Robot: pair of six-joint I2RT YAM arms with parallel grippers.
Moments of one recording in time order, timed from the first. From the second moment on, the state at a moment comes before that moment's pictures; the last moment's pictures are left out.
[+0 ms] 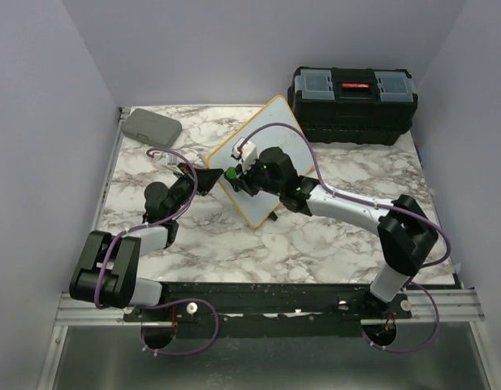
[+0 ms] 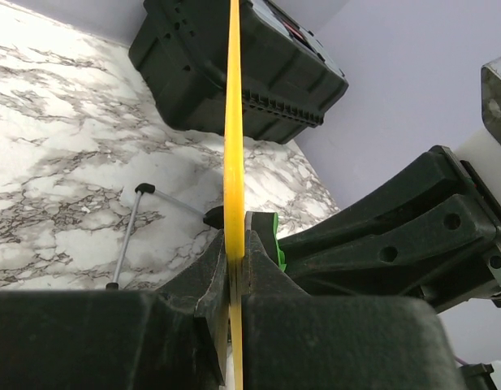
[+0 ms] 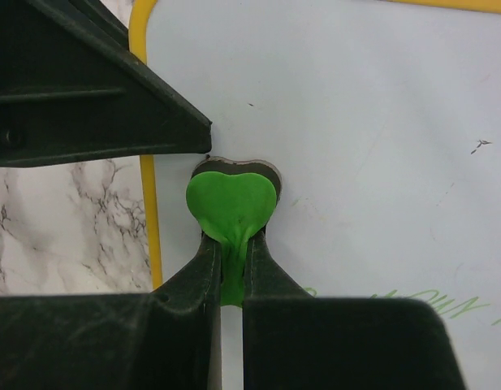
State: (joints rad) left arm -0.19 1.37 0.38 1.15 0.49 -0.82; right arm 0.84 1.71 1.18 0.15 -0.08 -0.12
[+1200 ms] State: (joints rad) left arm -0.17 1.39 0.38 1.19 0.47 -0.82; right arm 0.84 1.72 1.14 0.11 -0.15 -0.16
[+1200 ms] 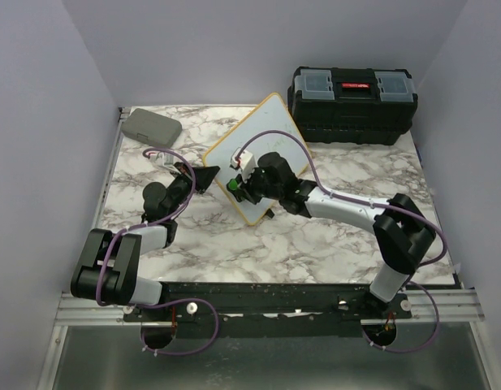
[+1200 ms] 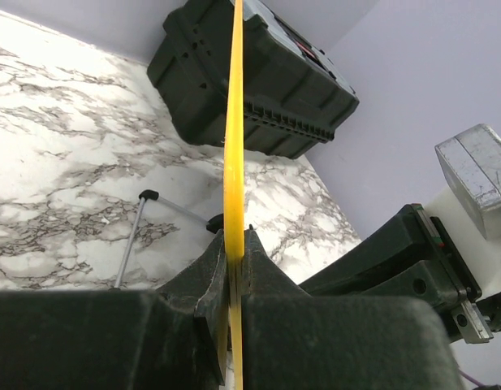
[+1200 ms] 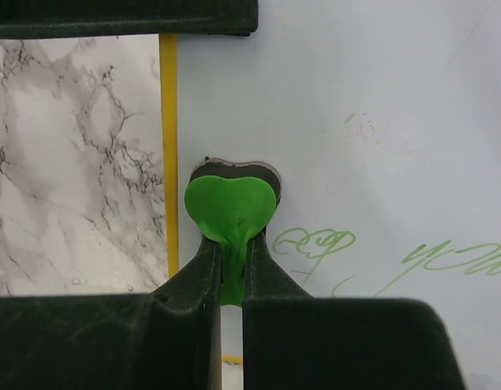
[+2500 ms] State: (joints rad) left arm -0.17 1.39 0.37 1.19 0.47 -0.82; right arm 0.82 1.72 1.16 0.13 -0.12 -0.17
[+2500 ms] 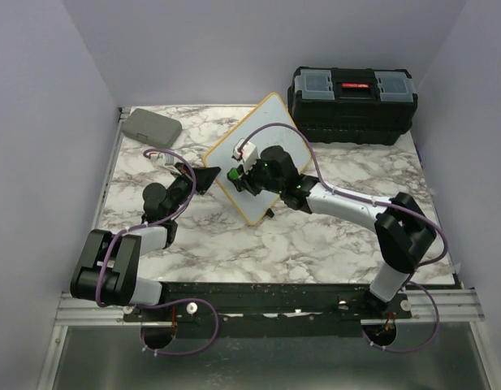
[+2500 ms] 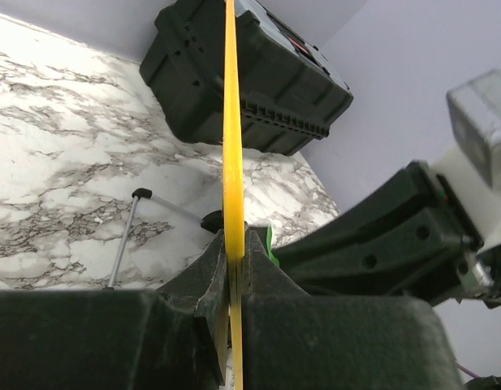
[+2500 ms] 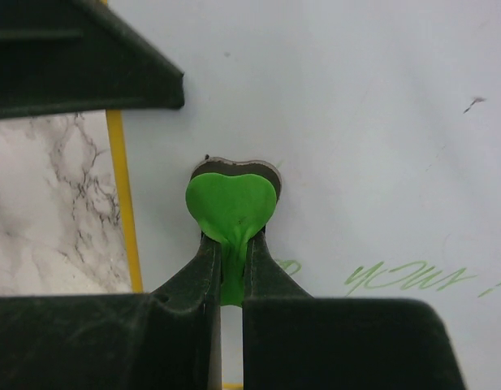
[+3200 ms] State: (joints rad) left arm -0.17 1.39 0.37 1.21 0.48 -0.82; right arm 0.80 1.69 0.99 0.24 -0.16 -0.18
